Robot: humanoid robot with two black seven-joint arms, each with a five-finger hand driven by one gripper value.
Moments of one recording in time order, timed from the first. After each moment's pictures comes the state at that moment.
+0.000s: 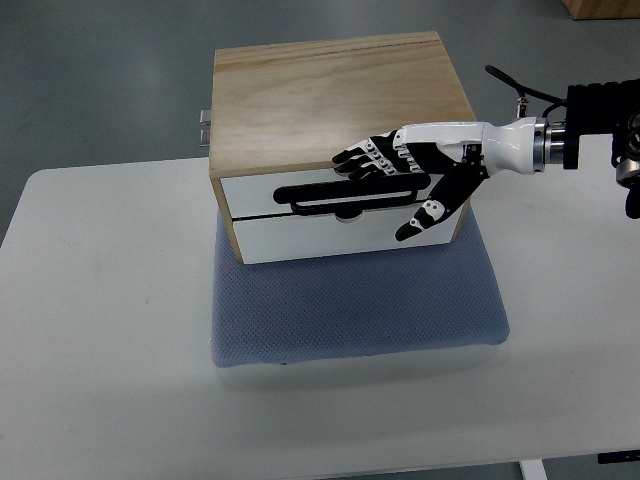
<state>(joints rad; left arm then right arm) 0.01 0.00 0.14 -0.12 0.10 -0.07 -0.04 1.24 -0.74 0.09 1.34 -0.65 0.50 0.30</state>
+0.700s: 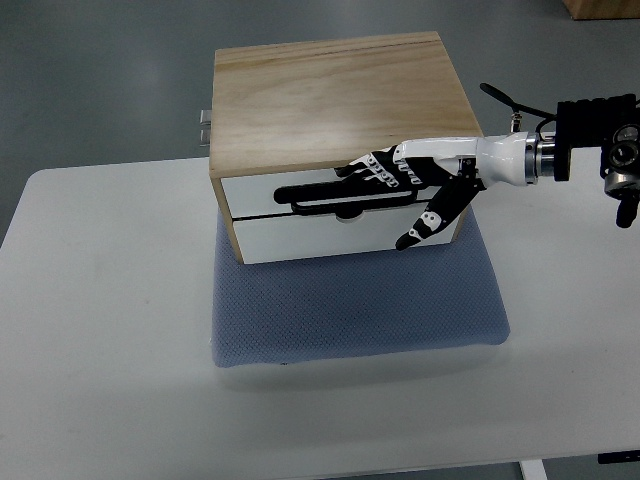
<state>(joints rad) 0.01 0.00 0.14 -0.12 0.10 -0.07 -0.04 1.20 -0.70 0.08 1.28 -0.69 0.50 0.30</state>
